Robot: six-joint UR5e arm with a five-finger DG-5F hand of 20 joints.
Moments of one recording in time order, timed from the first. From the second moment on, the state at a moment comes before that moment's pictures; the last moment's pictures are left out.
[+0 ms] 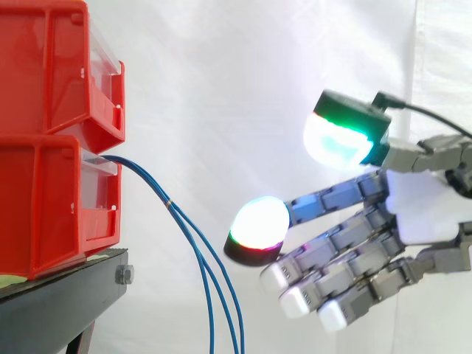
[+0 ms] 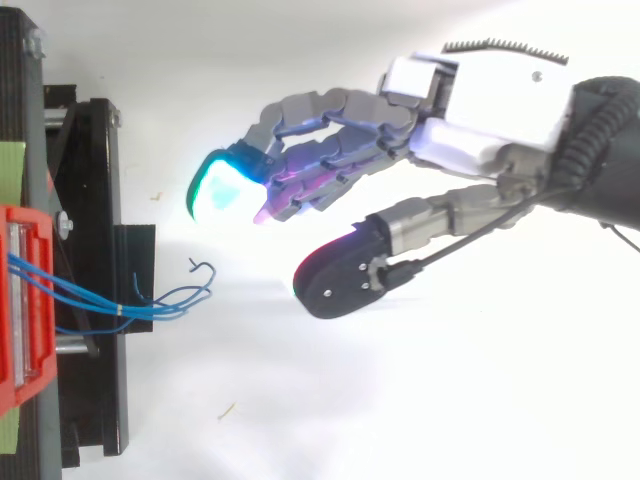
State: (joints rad) arm 0.14 -2.18 -1.35 -2.87 -1.22 -0.01
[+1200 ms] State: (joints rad) arm 0.12 -2.37 -1.16 -2.79 -1.44 0.19
